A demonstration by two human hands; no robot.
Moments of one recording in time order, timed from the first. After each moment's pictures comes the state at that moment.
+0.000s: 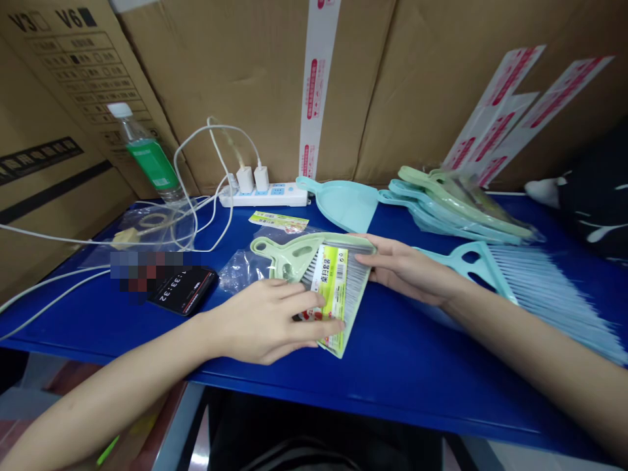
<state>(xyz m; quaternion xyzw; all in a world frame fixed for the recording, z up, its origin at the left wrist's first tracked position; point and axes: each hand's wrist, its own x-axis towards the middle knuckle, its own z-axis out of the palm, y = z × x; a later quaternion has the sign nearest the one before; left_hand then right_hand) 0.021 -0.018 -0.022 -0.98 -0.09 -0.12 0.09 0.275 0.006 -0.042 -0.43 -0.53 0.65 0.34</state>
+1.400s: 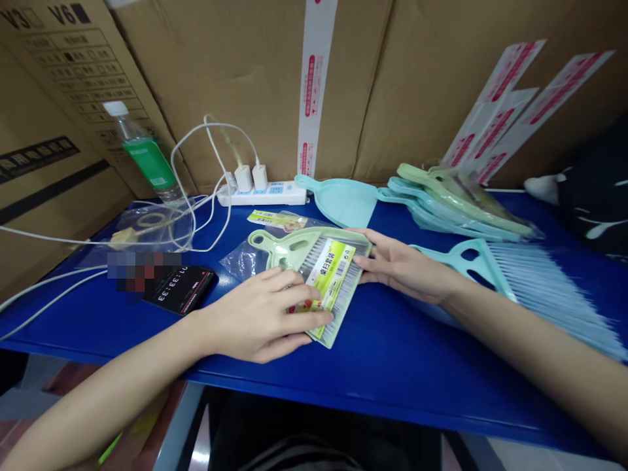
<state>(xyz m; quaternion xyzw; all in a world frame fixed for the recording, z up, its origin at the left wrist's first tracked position) 0.018 -0.016 -0.021 -0.98 -0.10 -0.13 0.05 0.279 0.007 -0.051 -0.40 -0.55 0.65 0.35</state>
